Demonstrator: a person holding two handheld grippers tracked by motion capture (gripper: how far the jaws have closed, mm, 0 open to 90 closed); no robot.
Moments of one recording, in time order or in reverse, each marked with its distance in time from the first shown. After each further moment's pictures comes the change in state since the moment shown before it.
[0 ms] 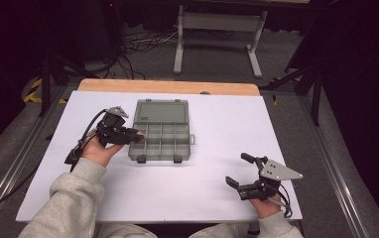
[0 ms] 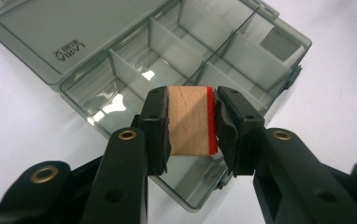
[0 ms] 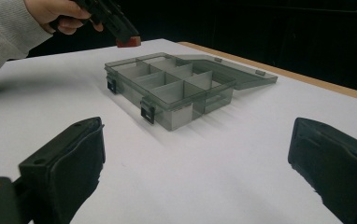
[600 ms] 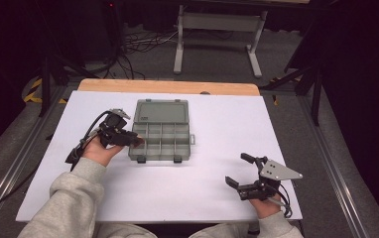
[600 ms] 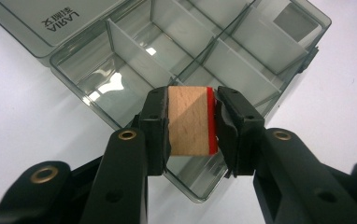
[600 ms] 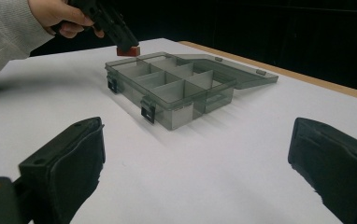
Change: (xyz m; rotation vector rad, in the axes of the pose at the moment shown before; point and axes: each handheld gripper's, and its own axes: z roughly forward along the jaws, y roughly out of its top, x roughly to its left) left arm 0.006 -0.002 0.010 0.077 -0.010 -0.029; right arm 0.000 0.000 0.000 0.002 0.003 0.001
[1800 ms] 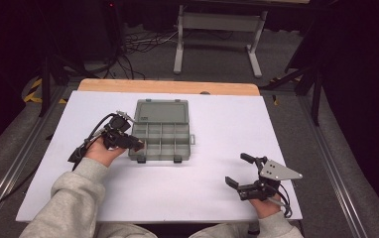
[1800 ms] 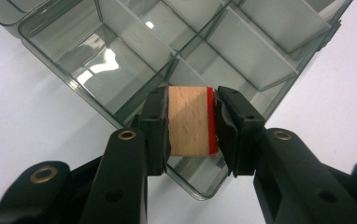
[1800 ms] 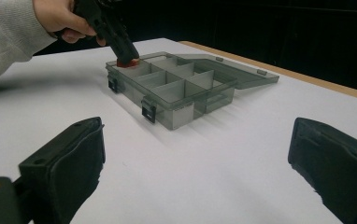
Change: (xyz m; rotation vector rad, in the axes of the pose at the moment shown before) left arm 0.003 0.000 0.016 0.102 -0.016 -0.016; right arm 0.000 0.000 0.000 0.000 0.003 -0.002
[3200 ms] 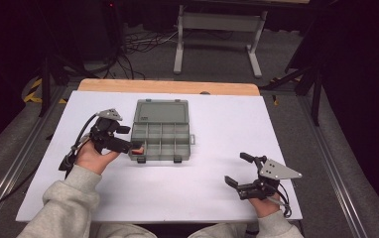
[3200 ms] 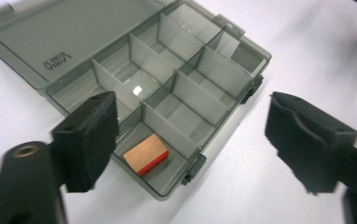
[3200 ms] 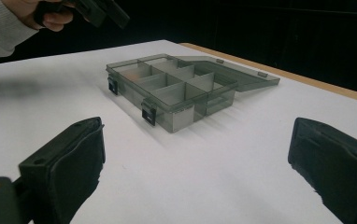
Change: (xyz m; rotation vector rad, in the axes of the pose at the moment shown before) left arm -0.031 -0.021 -0.050 -0.300 0.008 0.067; right arm -0.001 0.001 0.002 -0.005 0.002 -0.001
